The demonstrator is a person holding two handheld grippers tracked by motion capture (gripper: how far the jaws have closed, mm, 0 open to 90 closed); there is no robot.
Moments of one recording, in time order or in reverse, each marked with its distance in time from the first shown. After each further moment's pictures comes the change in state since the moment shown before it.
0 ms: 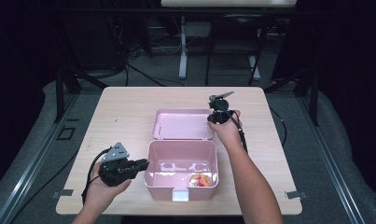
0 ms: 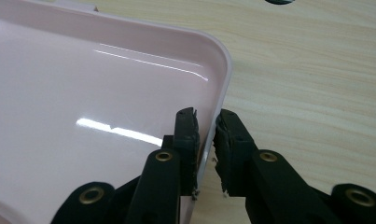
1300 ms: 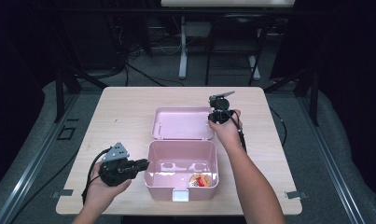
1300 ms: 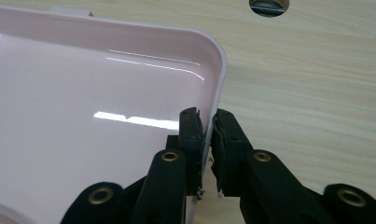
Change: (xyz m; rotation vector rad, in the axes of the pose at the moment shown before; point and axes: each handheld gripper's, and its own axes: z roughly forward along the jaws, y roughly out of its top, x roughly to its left) left arm 0.000 0.000 0.000 0.001 -0.001 0.002; right arm 0.004 0.000 -0.008 -0.044 -0.018 0.026
